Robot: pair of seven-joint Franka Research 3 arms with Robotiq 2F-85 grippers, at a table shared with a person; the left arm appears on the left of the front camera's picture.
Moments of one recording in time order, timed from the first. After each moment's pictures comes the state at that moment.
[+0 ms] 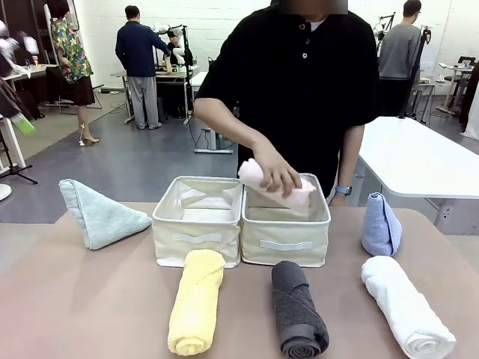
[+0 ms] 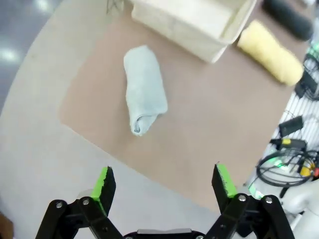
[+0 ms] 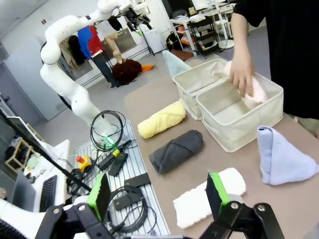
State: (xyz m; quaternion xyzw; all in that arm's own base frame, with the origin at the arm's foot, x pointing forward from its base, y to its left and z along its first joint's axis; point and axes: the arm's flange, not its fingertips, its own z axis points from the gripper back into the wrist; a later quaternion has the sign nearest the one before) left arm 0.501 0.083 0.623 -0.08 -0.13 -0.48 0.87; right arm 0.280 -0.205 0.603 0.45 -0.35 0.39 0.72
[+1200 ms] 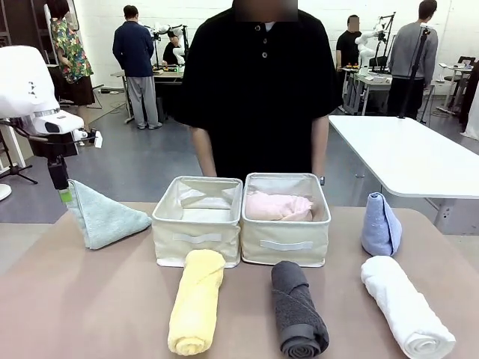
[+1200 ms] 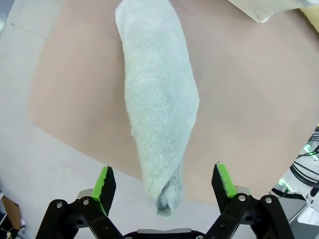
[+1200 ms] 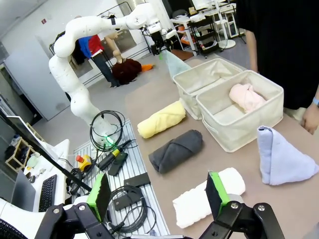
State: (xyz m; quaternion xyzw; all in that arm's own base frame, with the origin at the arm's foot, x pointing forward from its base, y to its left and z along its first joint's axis) left arm 0.565 0.049 0.460 -0.02 -0.01 -0.50 0.87; right arm 0.280 -0.205 0.603 0.45 -0.35 0.39 0.72
